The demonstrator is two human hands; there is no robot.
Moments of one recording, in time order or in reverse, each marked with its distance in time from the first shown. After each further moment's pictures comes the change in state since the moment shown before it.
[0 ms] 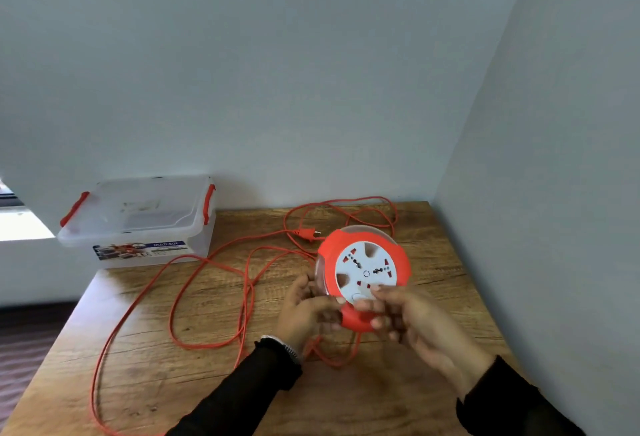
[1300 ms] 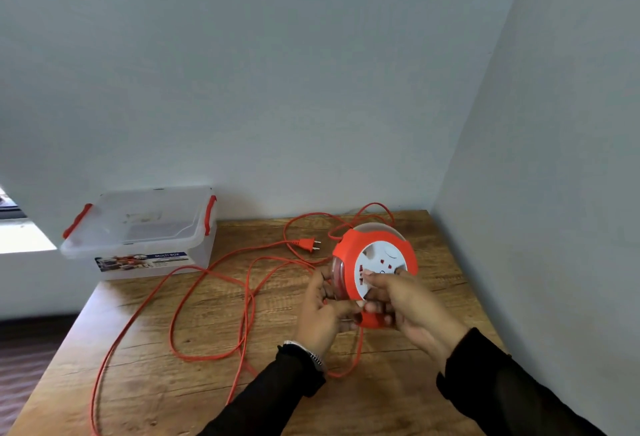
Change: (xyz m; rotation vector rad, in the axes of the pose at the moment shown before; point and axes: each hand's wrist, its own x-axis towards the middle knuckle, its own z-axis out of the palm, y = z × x) left_hand -0.002 0.006 0.030 0.063 0.001 0.122; right_hand 0.024 -0.020 0.013 -0.062 0.098 -0.046
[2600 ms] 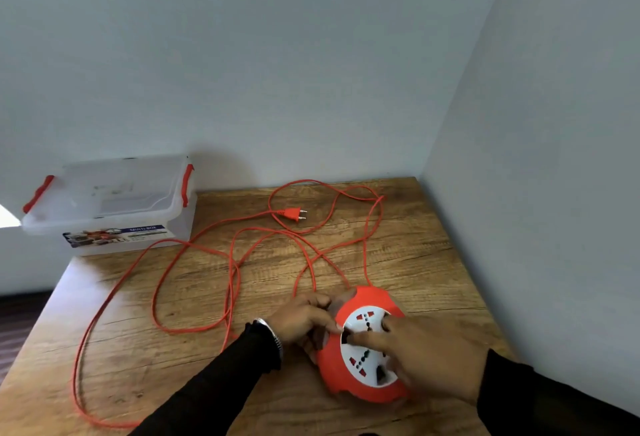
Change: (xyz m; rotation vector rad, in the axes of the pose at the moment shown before) left_hand -0.001 -0.021 -0.036 0.447 -0.456 -0.426; right_hand -0.036 0.065 -0.055 -1.753 -0.436 -0.629
